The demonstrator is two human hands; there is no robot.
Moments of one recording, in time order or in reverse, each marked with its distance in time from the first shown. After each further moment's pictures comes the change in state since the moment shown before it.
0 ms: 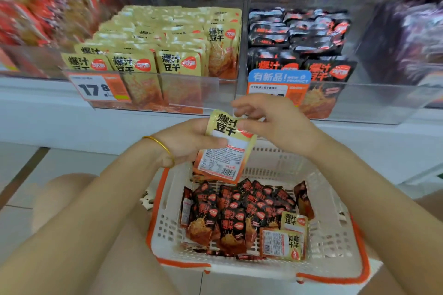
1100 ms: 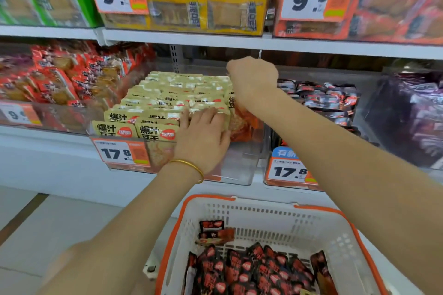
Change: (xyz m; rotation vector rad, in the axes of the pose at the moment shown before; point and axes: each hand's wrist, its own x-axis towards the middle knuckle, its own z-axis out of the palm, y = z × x) left_hand 0.052 0.056 -0.064 1.335 0.916 0.355; right_hand 0.183 -0.080 -0.047 -0.969 0.259 0.121
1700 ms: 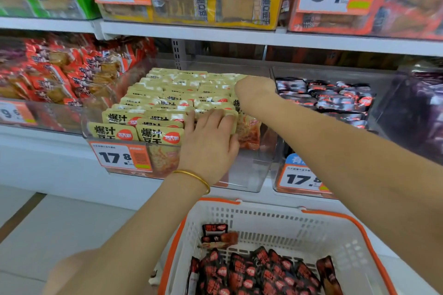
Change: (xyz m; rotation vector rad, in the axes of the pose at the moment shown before) left_hand 0.000 -0.003 0.008 -0.004 0.050 0.038; right_hand 0.033 -0.005 0.054 -0.135 -0.311 -0.016
